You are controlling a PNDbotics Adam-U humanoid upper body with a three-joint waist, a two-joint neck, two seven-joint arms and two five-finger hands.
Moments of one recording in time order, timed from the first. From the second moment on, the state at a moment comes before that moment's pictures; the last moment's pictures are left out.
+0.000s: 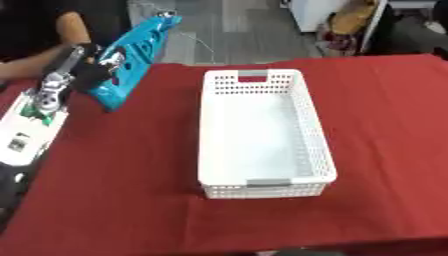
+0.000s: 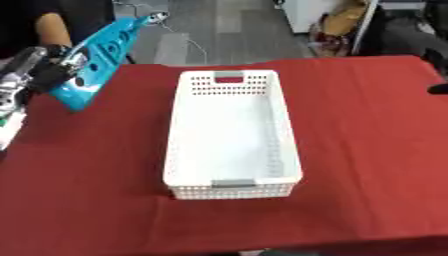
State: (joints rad) left arm -0.39 0.67 -0.05 -1.50 -0.10 0.29 -0.02; right arm -0.19 -0.33 -0.20 -1.86 -0.31 -0.24 0.44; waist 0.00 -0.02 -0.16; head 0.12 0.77
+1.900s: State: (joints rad) left arm -0.64 0.46 -0.29 -1.42 -0.31 0.25 -0.28; right arm -0.19 -0.34 -0.19 -1.86 -0.31 -0.24 0.45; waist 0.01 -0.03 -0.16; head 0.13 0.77
